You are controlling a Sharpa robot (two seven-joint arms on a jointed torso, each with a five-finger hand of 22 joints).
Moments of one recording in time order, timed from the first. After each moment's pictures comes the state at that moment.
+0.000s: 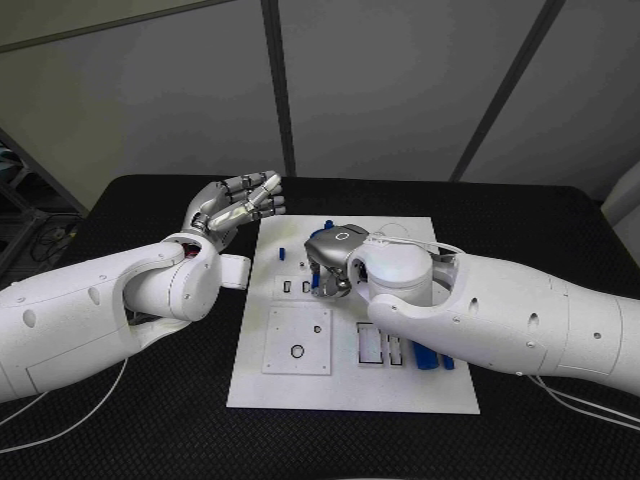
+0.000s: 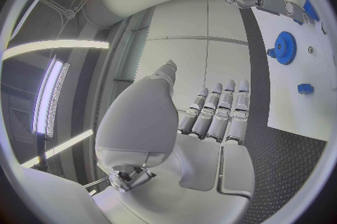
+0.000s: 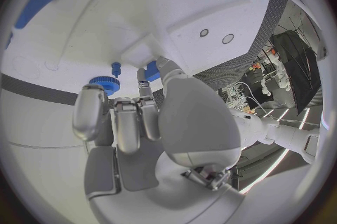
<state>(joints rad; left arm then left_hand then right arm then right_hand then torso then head) 1.13 -0.89 0.07 1.60 -0.03 -0.48 0.44 1.35 -0.14 0.16 0.28 0.17 0.62 0.18 0.06 0.05 0.75 0.24 0.06 0.06 0.76 0.22 0.09 0.07 0.14 0.60 0.29 0.24 0.10 1.18 -0.46 0.02 1.53 -1.87 0.05 -0.52 1.36 -0.10 0.10 0.16 0.32 1.10 0.12 0.10 0.09 1.47 0.04 1.50 1.31 1.47 -0.03 1.57 1.31 0.08 1.38 0.08 1.40 1.21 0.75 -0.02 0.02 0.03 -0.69</state>
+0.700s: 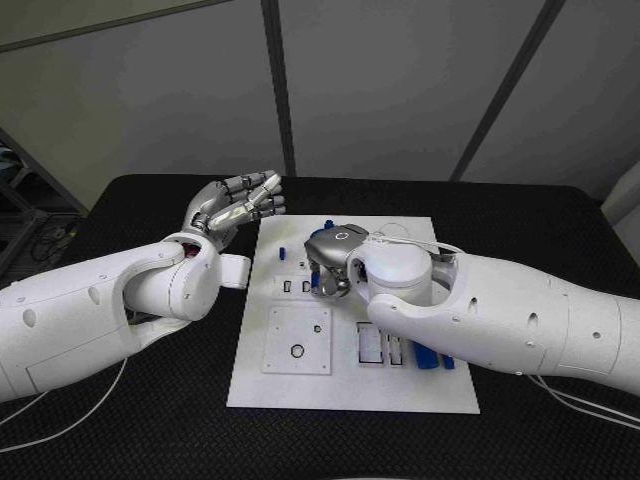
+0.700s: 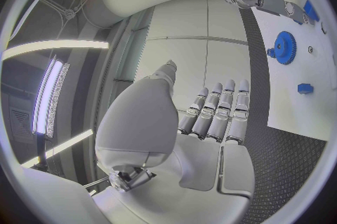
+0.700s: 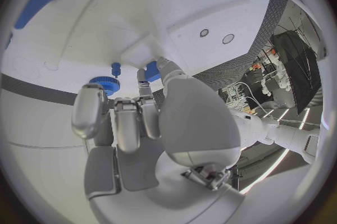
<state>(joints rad) 1.13 -0.89 0.07 1.60 -0.03 -0.48 0.44 1.35 -0.14 0.16 0.28 0.17 0.62 0.18 0.06 0.05 0.75 0.24 0.06 0.06 0.76 0.22 0.09 0.07 0.14 0.60 0.29 0.24 0.10 1.18 -0.46 0.02 1.53 -1.87 0.06 -0.52 1.35 -0.12 0.09 0.17 0.31 1.07 0.14 0.09 0.08 1.47 0.04 1.48 1.31 1.46 -0.03 1.57 1.31 0.08 1.37 0.09 1.39 1.20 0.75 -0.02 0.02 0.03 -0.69</state>
